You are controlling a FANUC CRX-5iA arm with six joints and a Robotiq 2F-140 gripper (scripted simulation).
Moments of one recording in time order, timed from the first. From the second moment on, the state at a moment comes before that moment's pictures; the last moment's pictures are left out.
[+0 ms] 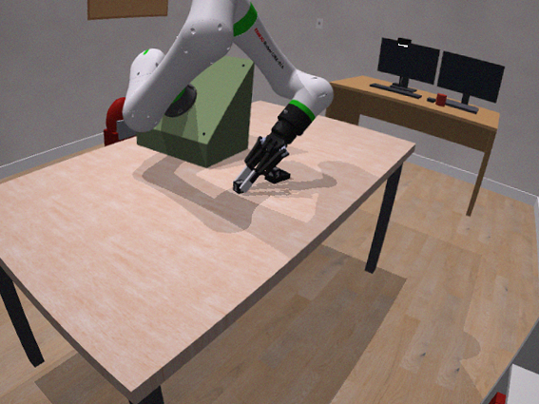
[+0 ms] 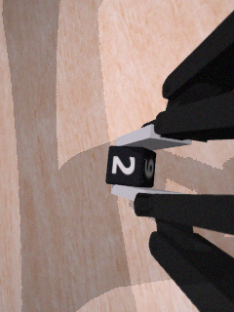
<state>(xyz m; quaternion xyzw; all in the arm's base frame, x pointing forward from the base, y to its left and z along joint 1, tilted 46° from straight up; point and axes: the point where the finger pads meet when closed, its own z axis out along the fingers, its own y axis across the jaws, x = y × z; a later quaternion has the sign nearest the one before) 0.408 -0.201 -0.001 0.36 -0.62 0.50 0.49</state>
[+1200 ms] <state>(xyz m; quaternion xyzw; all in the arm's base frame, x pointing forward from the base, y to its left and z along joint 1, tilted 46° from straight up) 0.407 -0.186 0.013 0.36 -0.62 0.50 0.49</state>
